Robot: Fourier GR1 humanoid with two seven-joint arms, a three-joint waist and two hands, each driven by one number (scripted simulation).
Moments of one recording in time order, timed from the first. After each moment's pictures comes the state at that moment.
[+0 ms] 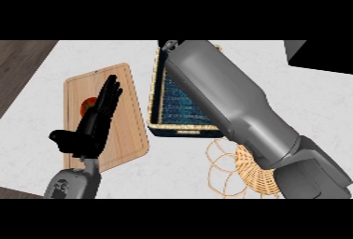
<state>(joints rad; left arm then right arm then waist) -0.17 0.05 -0.11 -1.57 0.02 0.10 0.03 -1.42 -0.01 0.40 -0.62 1.00 -0.29 1.24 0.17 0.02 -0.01</state>
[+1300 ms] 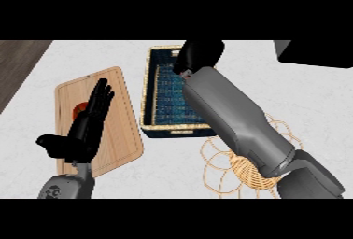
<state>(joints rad) -0.13 0.06 -0.08 -1.60 0.03 0.11 0.03 -1.24 -0.01 0.52 -0.58 0.88 -0.52 1.23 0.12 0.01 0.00</state>
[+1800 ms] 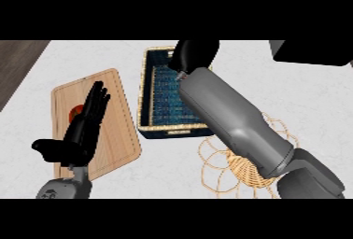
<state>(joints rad) -0.10 0.06 -0.08 -1.61 0.03 0.11 0.02 -1.26 -0.01 0.58 -0.60 0.95 -0.65 1.23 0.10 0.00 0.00</state>
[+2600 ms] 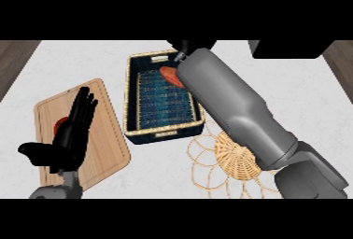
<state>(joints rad) -0.05 0.08 -0.02 -1.62 0.04 0.14 0.03 -1.35 -0.01 0.41 -0.56 1.17 -0.76 1.26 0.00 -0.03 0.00</state>
